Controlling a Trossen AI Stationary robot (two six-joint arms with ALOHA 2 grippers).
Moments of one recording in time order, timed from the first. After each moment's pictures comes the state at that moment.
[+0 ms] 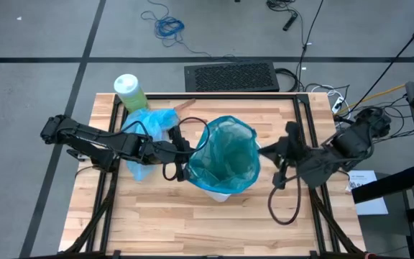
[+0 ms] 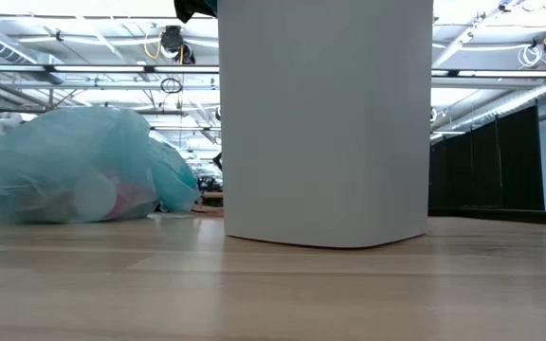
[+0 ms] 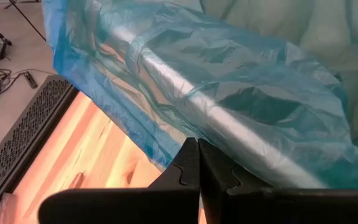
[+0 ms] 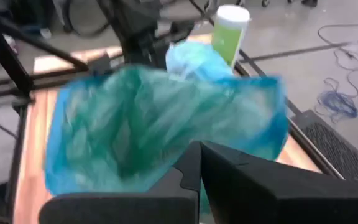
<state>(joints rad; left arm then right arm) -0.23 1.33 1.16 -0.43 -0.43 -0.12 0.61 1.33 1.71 -1.17 0.81 0.61</state>
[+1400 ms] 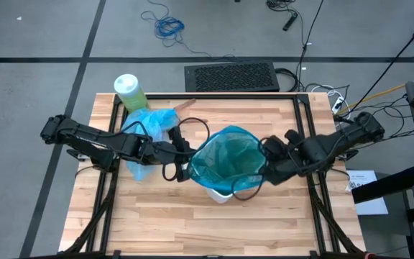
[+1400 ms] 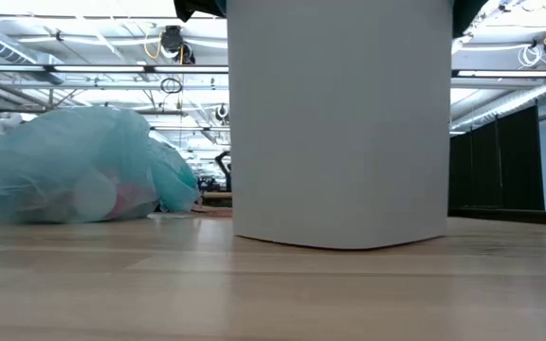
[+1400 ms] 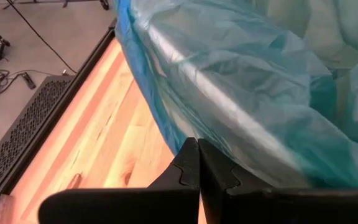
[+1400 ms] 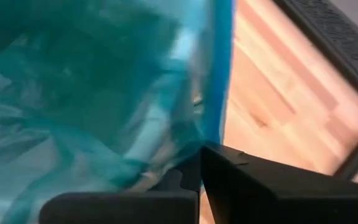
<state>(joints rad) -0.23 1.33 1.16 -0.43 -0.43 -0.13 0.44 1.37 1.43 -1.48 0.55 1.09</state>
